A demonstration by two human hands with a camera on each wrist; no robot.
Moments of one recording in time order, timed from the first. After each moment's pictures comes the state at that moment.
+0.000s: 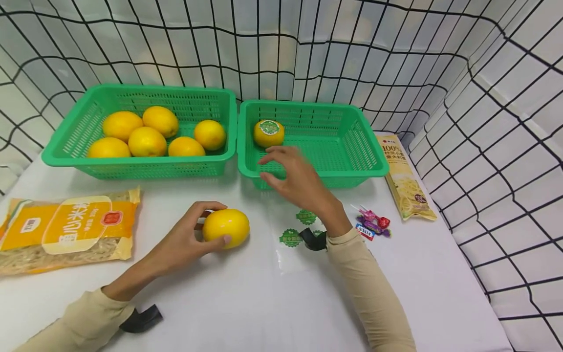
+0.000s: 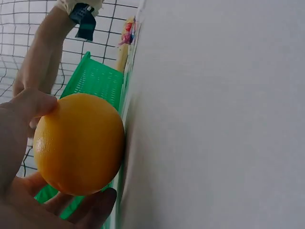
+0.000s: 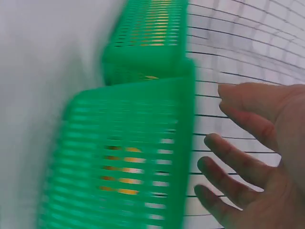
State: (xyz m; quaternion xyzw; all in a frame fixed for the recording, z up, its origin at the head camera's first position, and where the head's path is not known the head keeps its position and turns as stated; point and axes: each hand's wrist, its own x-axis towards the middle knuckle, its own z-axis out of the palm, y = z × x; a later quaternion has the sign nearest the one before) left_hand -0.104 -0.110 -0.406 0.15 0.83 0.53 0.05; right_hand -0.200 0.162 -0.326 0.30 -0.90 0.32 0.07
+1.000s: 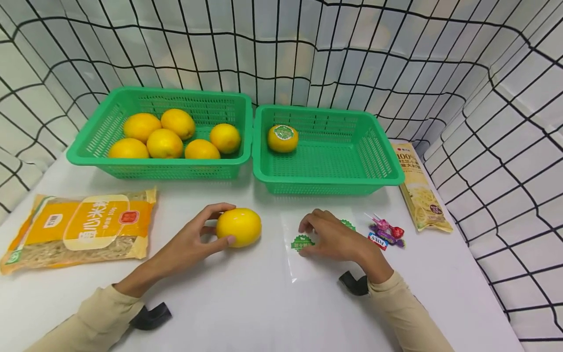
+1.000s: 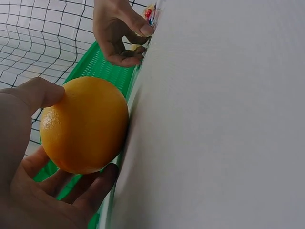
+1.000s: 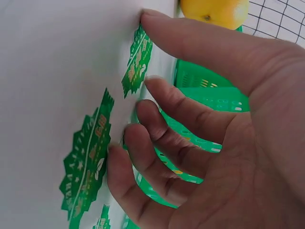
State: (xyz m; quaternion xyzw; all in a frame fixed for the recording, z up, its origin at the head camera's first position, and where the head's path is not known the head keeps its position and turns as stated) left_hand -0.104 -0.127 -0.408 0.18 0.81 0.56 0.07; right_hand -0.147 0.219 -0.379 0.29 -0.92 0.22 -0.16
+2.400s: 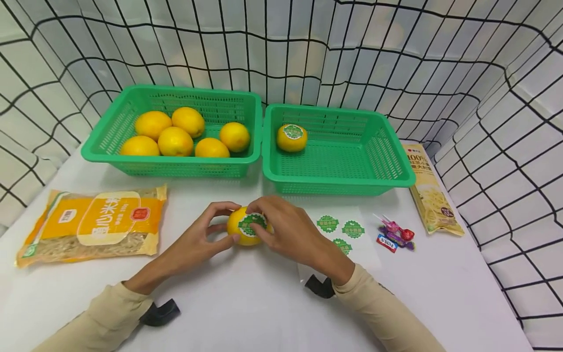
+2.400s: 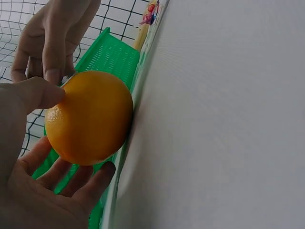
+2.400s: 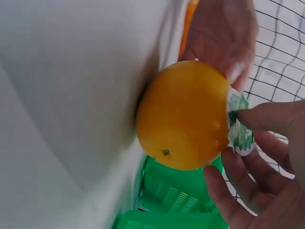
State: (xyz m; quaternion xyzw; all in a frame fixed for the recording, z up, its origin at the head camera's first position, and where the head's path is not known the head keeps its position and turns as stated) left_hand -0.103 -0.132 -0.411 0.20 0.77 0.60 0.05; right_hand -0.137 0.113 -0.358 0.42 -0.87 0.28 0.06
